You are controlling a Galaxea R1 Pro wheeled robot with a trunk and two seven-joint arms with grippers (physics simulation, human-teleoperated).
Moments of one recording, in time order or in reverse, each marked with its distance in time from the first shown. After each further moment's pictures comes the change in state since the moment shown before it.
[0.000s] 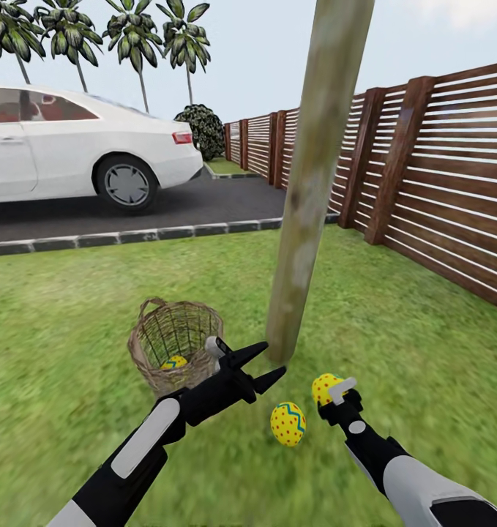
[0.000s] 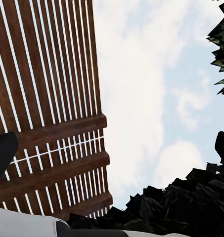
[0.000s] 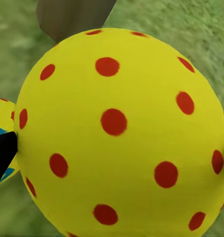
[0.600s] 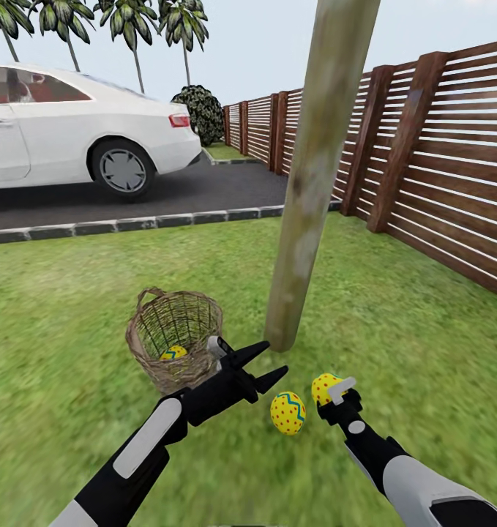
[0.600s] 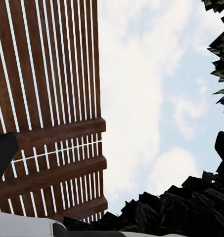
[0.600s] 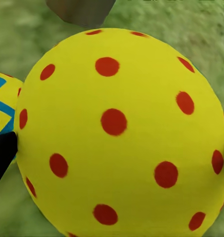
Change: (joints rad) left arm 0.000 -0.010 0.000 0.000 0.000 -0.002 -0.001; right arm 0.000 0.001 0.000 0.000 0.004 0.000 0.000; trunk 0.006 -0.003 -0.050
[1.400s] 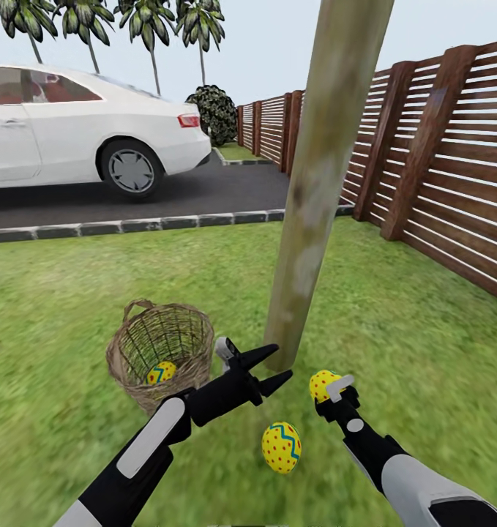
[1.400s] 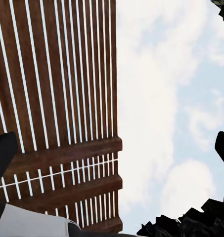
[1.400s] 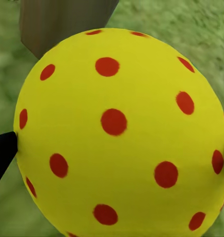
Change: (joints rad) left arm 0.000 -0.018 0.001 -0.002 0.002 0.000 0.089; right arm 0.000 0.005 0.001 -0.017 0.004 -0.014 0.004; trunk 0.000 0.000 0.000
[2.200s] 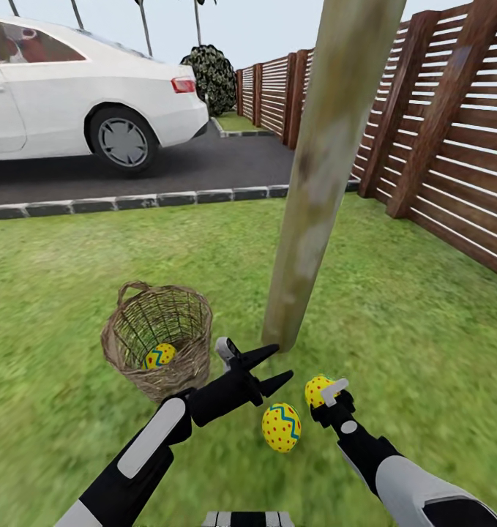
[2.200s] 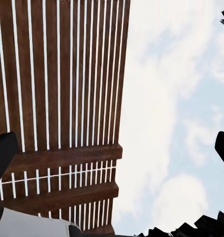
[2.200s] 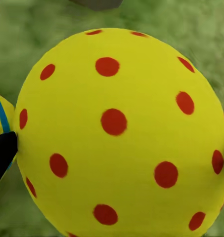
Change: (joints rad) left arm 0.000 -0.002 -0.002 0.002 0.000 0.000 0.003; right arm 0.000 0.025 0.012 0.017 -0.002 0.046 0.005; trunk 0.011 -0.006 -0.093
